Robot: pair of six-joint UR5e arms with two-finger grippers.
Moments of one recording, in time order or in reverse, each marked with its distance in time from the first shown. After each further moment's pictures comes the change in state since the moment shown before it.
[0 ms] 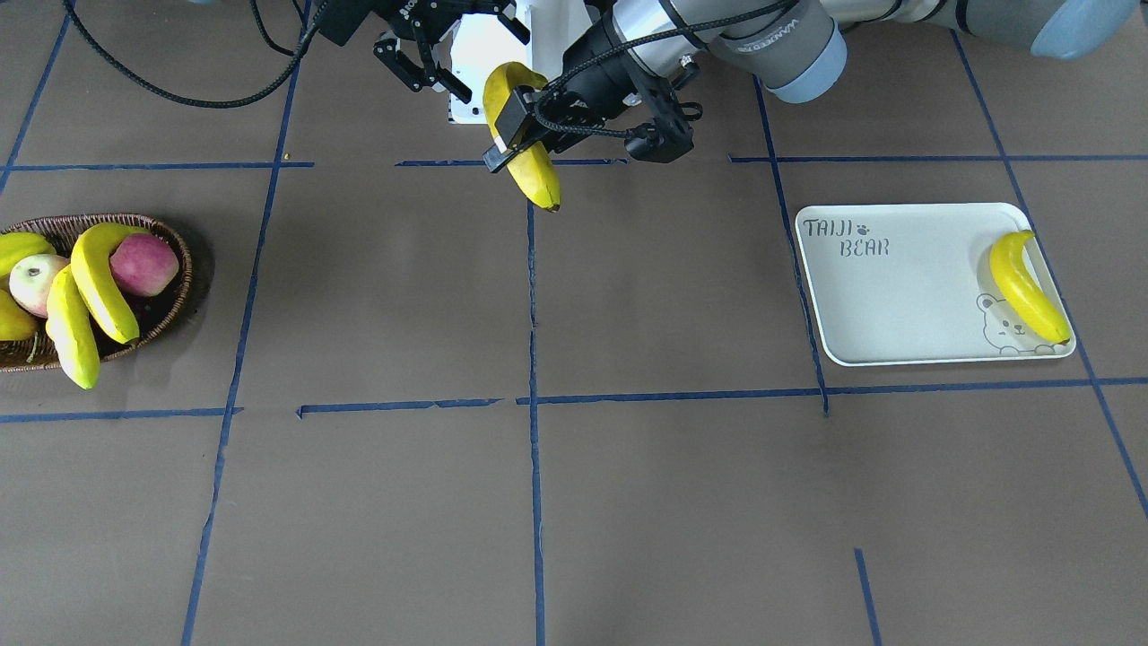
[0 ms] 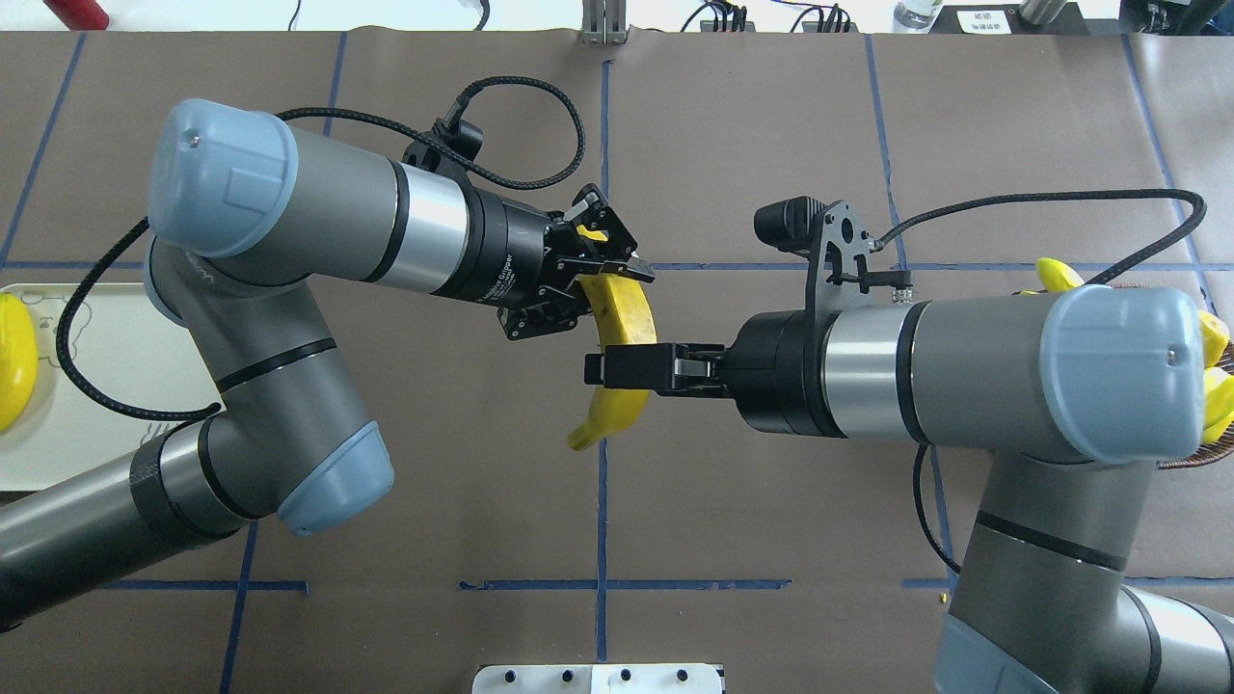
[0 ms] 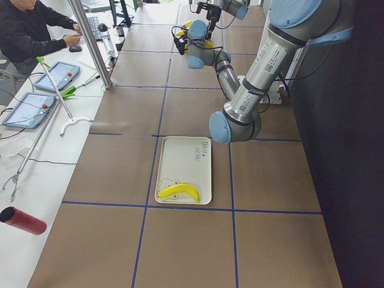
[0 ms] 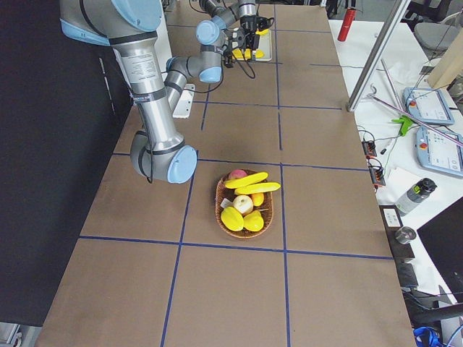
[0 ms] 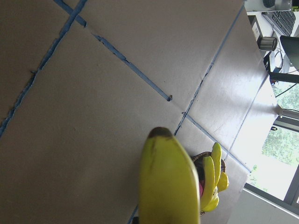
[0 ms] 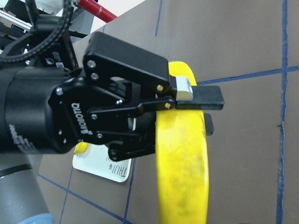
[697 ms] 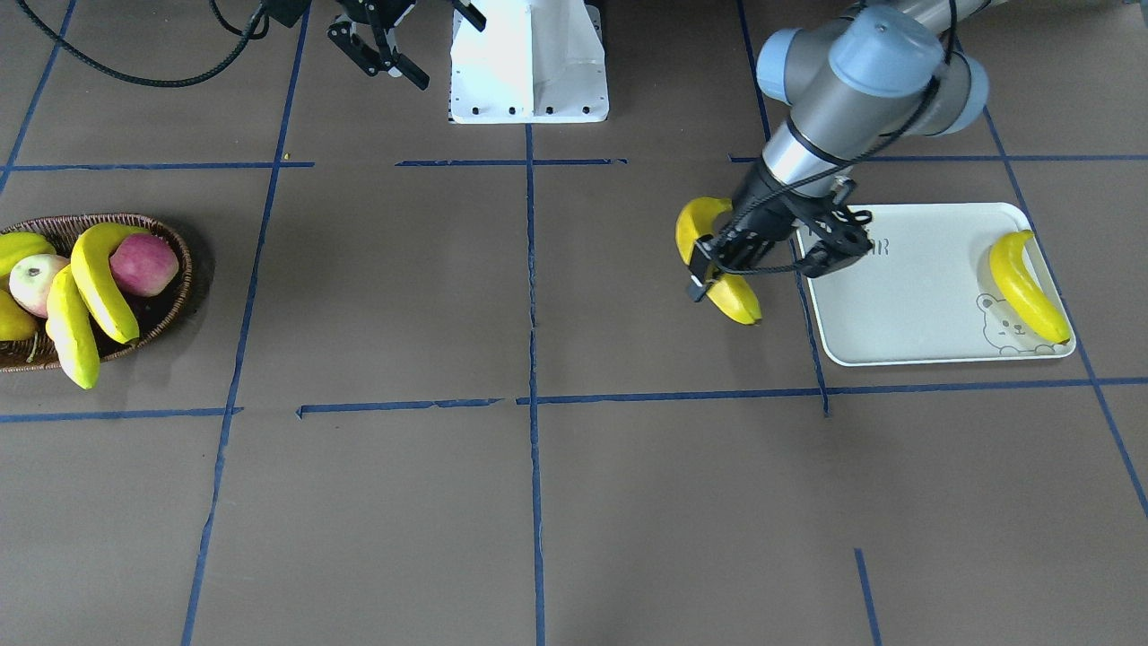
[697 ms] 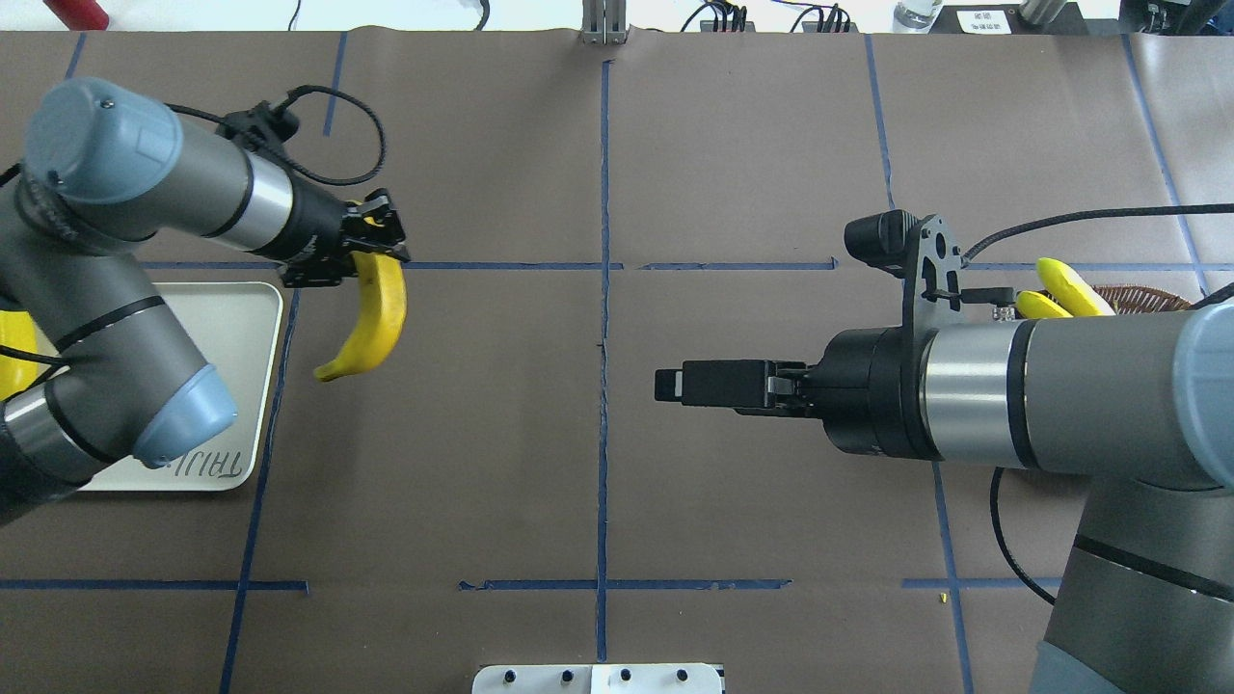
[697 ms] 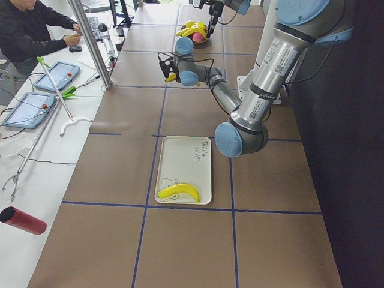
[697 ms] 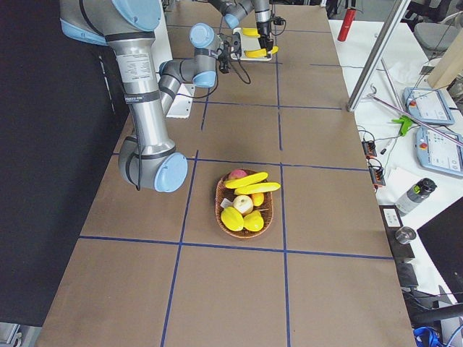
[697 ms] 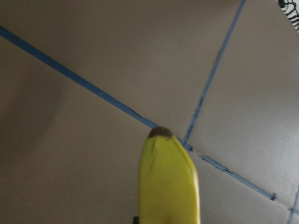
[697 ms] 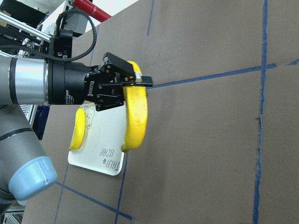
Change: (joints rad) left arm -0.168 0.305 0.019 0.242 -0.003 0.490; right arm 0.012 -0.135 0.093 -0.011 0.011 0.002
